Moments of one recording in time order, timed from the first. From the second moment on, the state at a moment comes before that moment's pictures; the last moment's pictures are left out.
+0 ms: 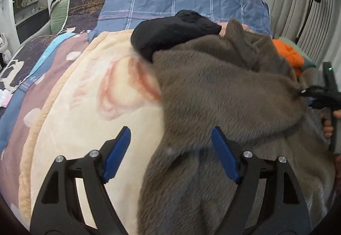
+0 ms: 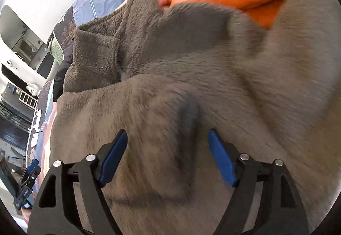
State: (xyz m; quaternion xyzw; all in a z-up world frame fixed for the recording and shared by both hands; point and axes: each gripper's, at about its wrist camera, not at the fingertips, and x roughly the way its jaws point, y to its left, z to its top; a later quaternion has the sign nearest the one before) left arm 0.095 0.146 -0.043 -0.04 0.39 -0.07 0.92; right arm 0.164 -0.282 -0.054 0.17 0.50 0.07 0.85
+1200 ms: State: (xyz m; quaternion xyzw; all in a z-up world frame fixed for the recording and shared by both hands) left arm 0.170 0.025 -0.107 0.04 0.41 -0.09 0.91; right arm 0.082 -0.336 0.018 0.14 0.31 0.00 0.94
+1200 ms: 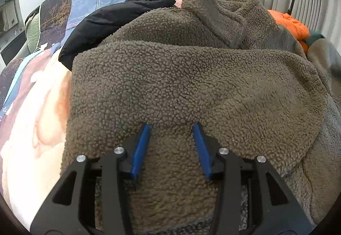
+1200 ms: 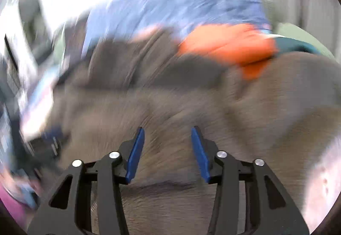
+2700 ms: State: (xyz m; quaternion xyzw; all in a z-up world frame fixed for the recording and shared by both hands) left arm 0.169 0.064 -0.103 -0.07 0.40 -0.17 0.90; right arm 0.128 -0.261 -0.017 0.12 0.46 0.25 0.84
